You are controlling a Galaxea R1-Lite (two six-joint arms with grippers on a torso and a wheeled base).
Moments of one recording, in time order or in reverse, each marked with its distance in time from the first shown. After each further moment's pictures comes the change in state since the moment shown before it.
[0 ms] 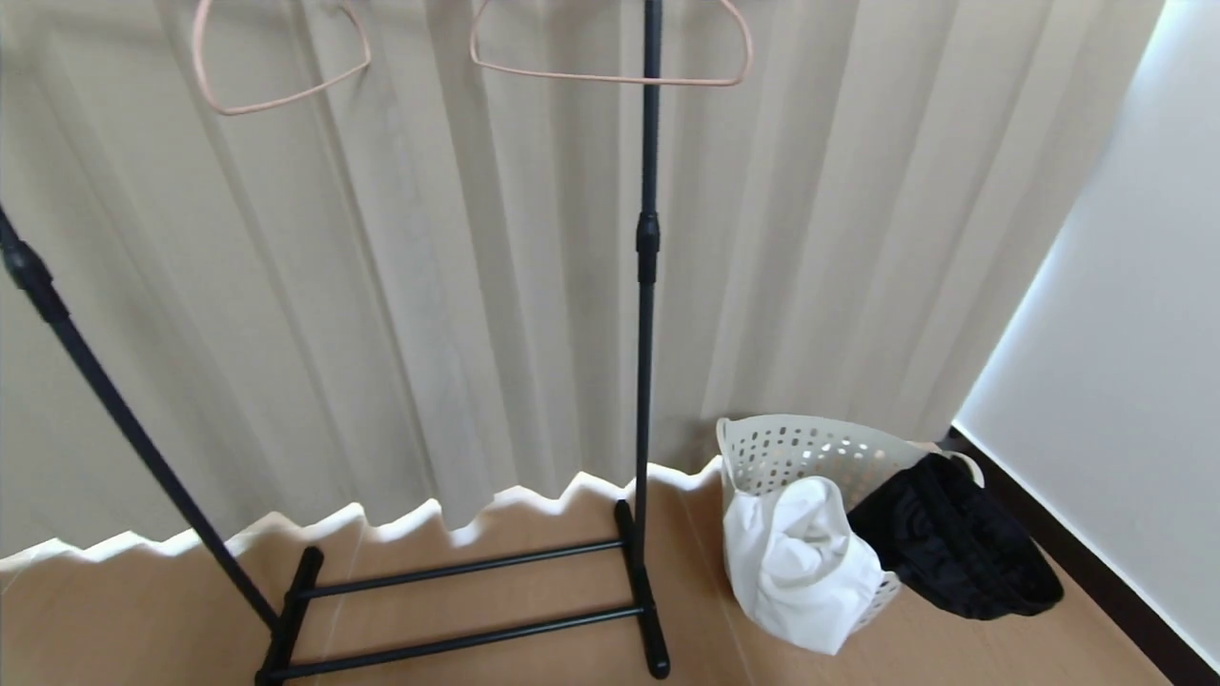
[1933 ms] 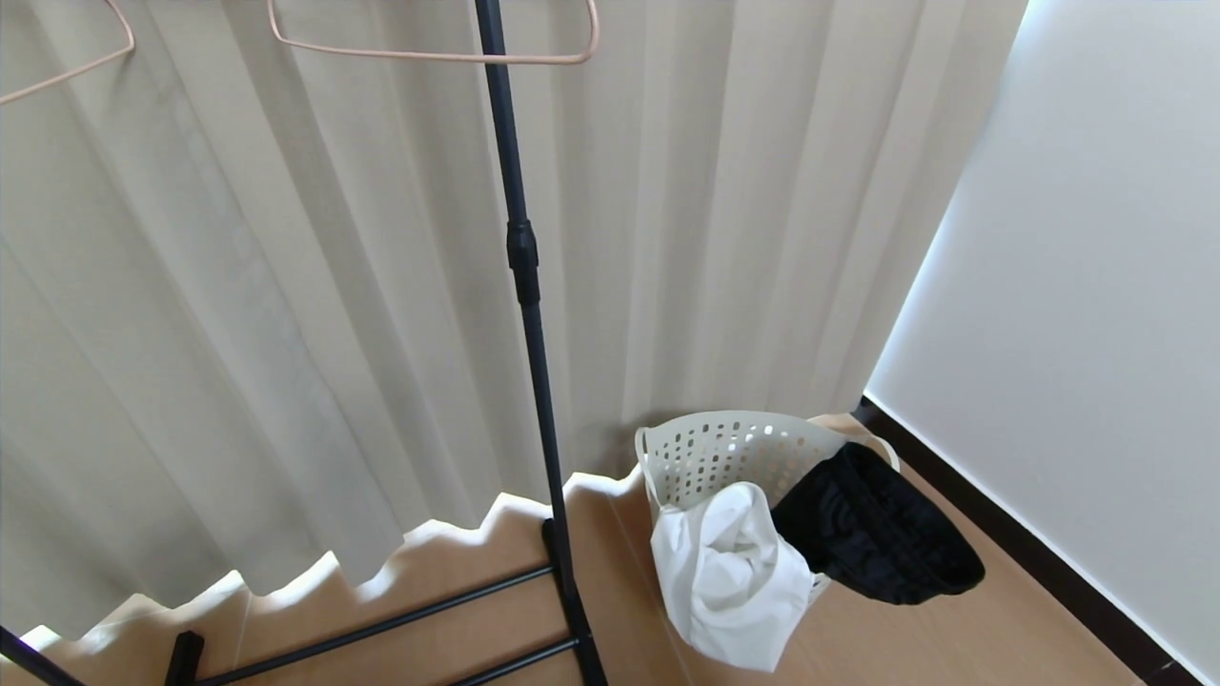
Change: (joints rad) left arm 0.000 0.000 0.000 0.000 0.004 -0.003; right arm 0.000 0.000 0.001 0.000 0.000 0.001
